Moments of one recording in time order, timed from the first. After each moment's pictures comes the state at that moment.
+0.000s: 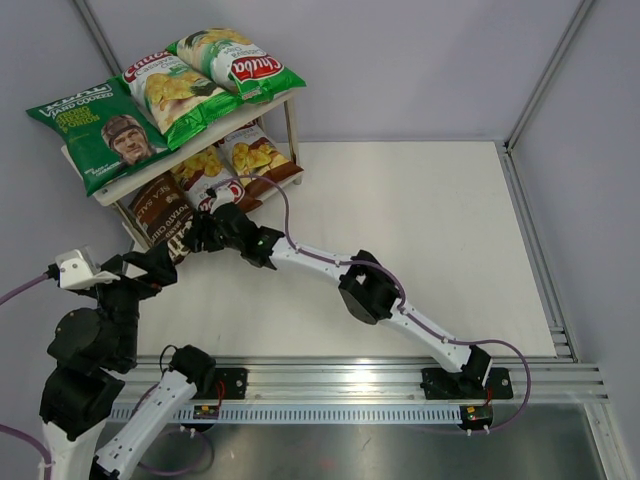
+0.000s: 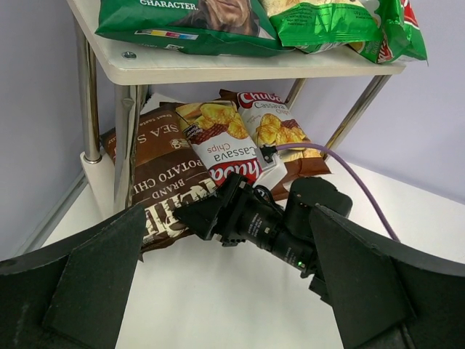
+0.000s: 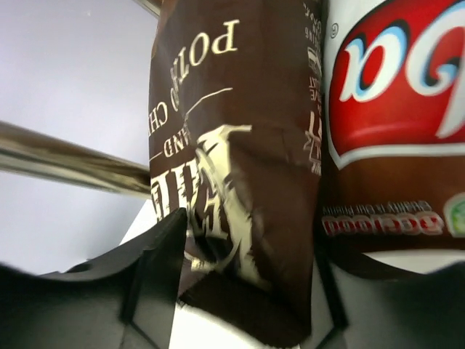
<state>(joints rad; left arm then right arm) -0.48 0.25 1.01 -0.71 -0.65 -0.28 1.07 2.76 2.51 0.00 -0.01 0.72</state>
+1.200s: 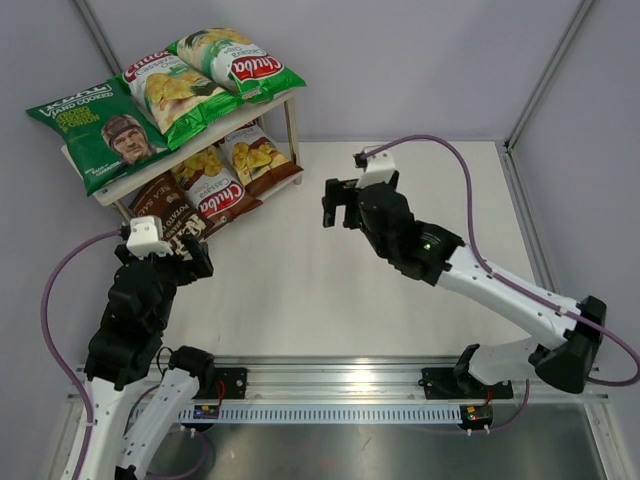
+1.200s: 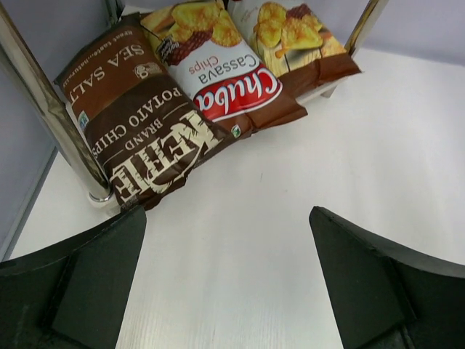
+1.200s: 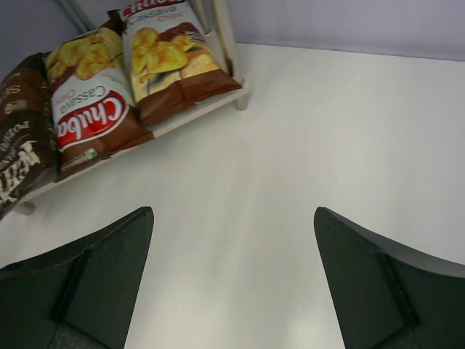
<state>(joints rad) -0.29 0.43 0.88 -0.69 -0.34 -0.22 0.94 1.36 1.33 -0.25 0.54 0.35</state>
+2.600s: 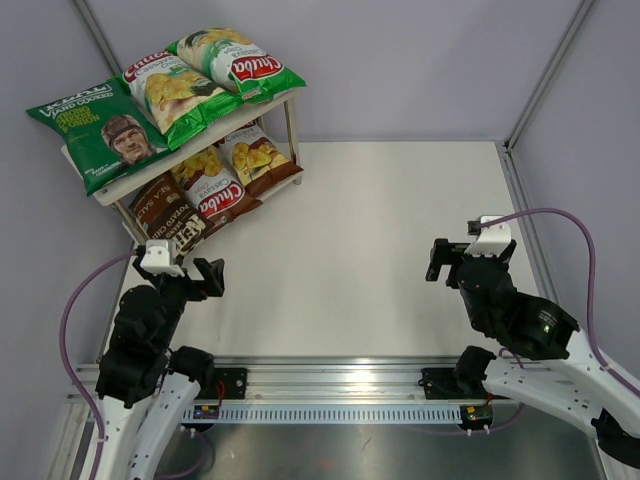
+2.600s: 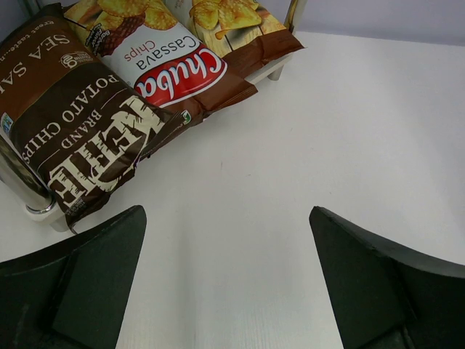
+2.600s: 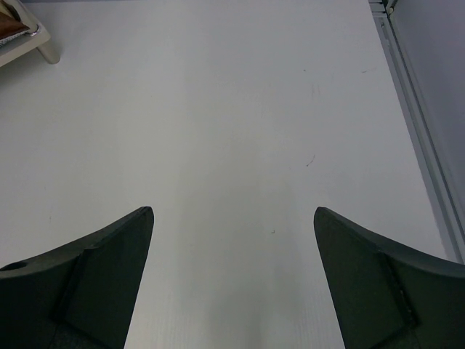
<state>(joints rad) -0.29 0.23 0.68 -0.62 -0.15 -0.19 0.94 0.60 0.92 -0.79 0.90 0.41</state>
